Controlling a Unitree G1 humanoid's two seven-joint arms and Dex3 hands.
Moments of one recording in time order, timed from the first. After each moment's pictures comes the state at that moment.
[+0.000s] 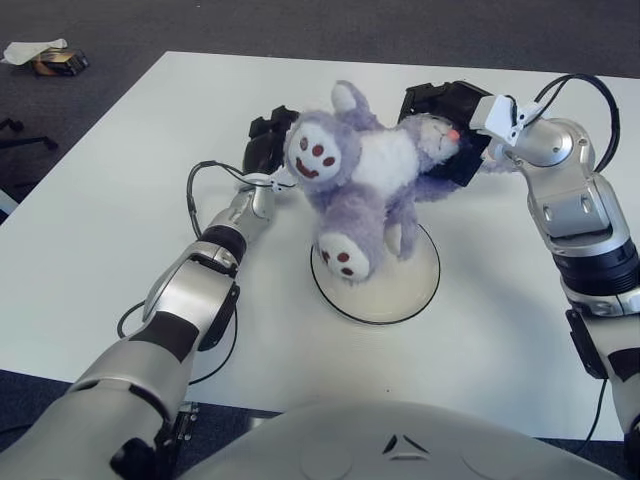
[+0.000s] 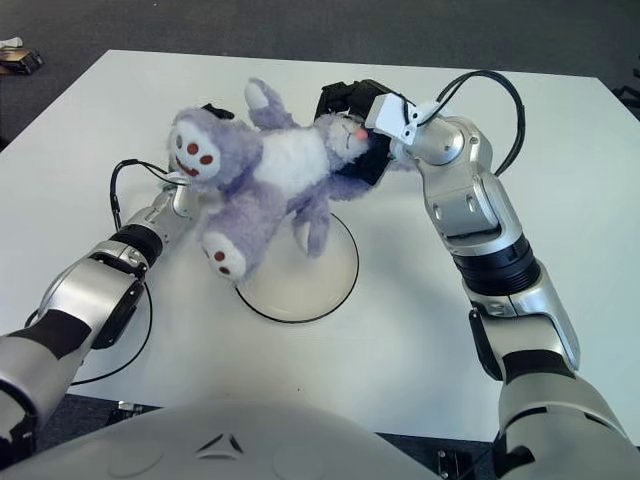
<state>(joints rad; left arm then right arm) -0.83 0.18 -0.32 1.23 0.52 -0.52 0.56 -0.65 -0.57 0.26 -0.31 -0.23 0.56 0.59</state>
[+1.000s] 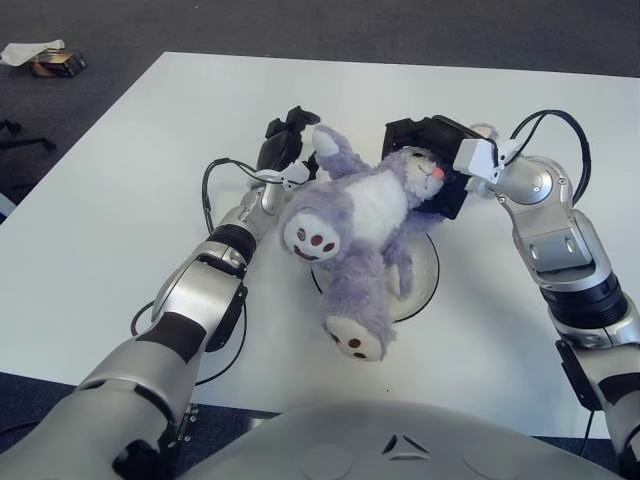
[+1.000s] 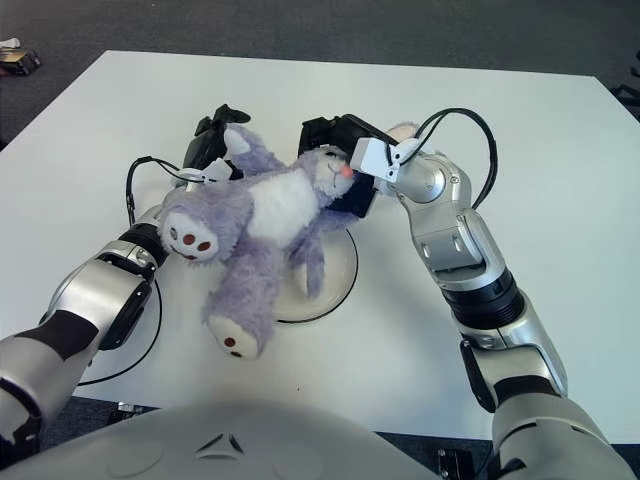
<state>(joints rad) -0.83 0.15 -0.29 1.19 0.48 -0.51 0.45 -0.52 -0.52 0.27 -0.42 -0.26 0.54 0.60</state>
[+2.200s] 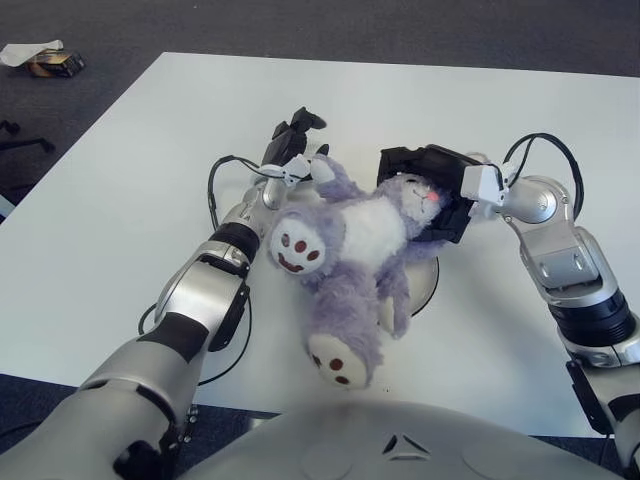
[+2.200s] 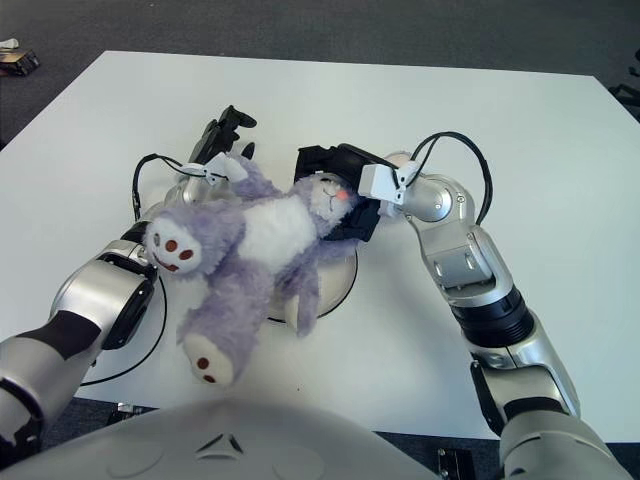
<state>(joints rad) -0.83 0.13 -0.25 1.14 0.42 -0.46 0.31 -0.42 -0.56 0.23 -0.41 -0.15 0.39 0.71</state>
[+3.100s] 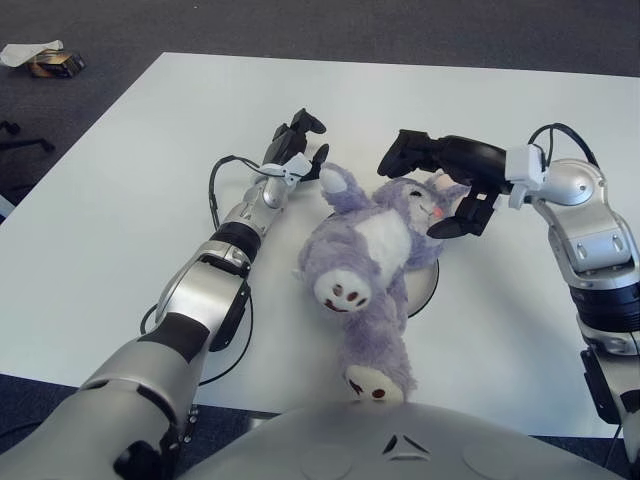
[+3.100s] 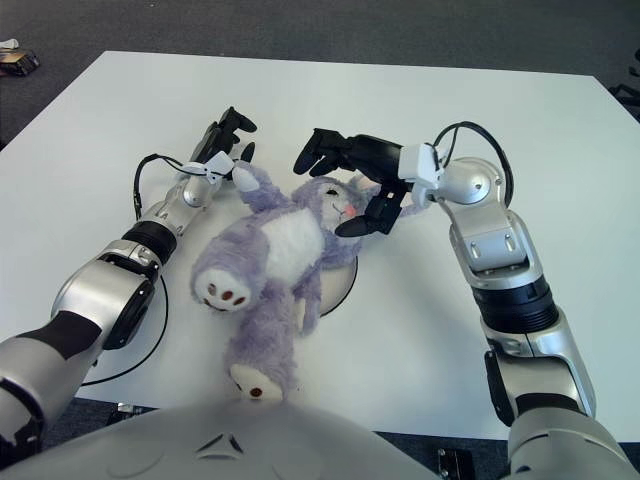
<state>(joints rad) -0.83 0.13 -0.25 1.13 0.41 -0.42 0.27 -0.47 -0.62 0.10 -0.26 0.08 0.27 0.87</state>
